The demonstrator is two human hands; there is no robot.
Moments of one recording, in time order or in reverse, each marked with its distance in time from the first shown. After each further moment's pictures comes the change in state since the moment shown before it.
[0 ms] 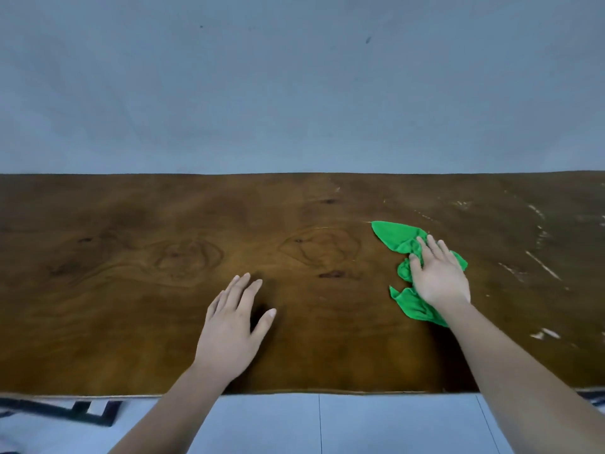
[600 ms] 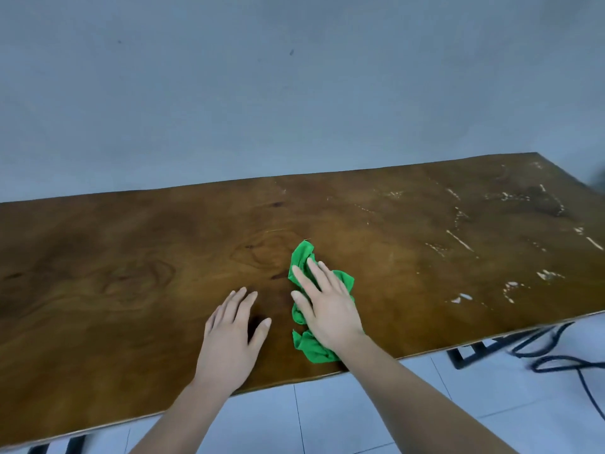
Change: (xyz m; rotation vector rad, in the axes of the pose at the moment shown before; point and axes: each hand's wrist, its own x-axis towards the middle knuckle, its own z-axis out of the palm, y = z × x) left_hand -0.007 0.066 0.014 -0.073 -0.098 0.096; right_hand -0.117 -0.091 0.024 0.077 -0.003 -0.338
